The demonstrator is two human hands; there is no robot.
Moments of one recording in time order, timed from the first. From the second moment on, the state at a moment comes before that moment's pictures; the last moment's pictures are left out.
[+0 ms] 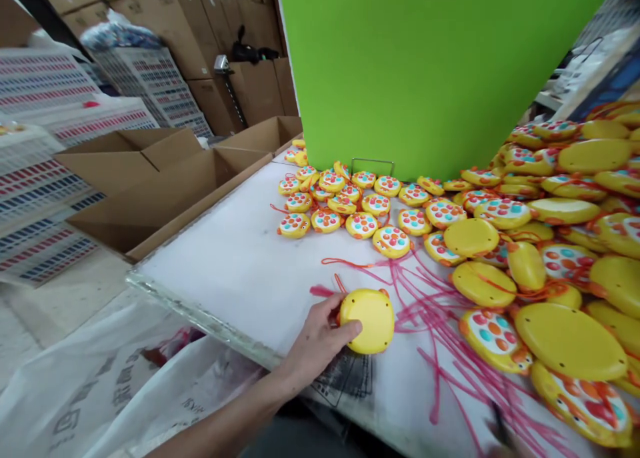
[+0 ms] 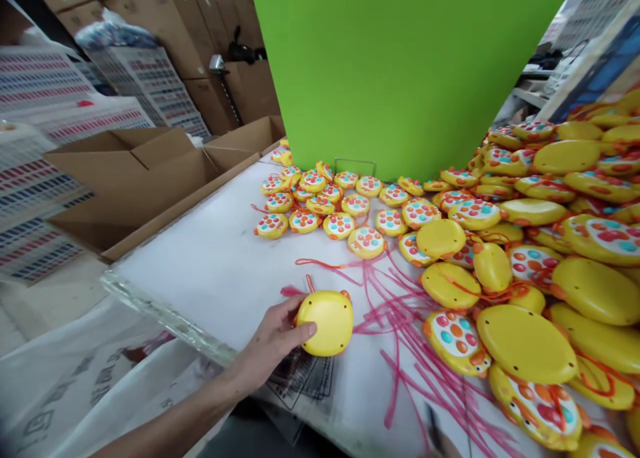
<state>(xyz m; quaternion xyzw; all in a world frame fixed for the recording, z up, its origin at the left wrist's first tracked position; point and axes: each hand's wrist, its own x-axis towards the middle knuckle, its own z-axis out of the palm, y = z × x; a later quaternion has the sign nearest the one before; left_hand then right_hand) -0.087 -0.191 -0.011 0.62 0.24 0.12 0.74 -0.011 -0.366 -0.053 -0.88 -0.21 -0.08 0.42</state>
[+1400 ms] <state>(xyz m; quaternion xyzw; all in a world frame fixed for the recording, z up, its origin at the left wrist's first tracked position) -0.104 -0.215 0.009 0.67 0.28 0.17 0.66 -0.028 -0.304 -0.020 -0.82 -0.33 -0.11 0.44</state>
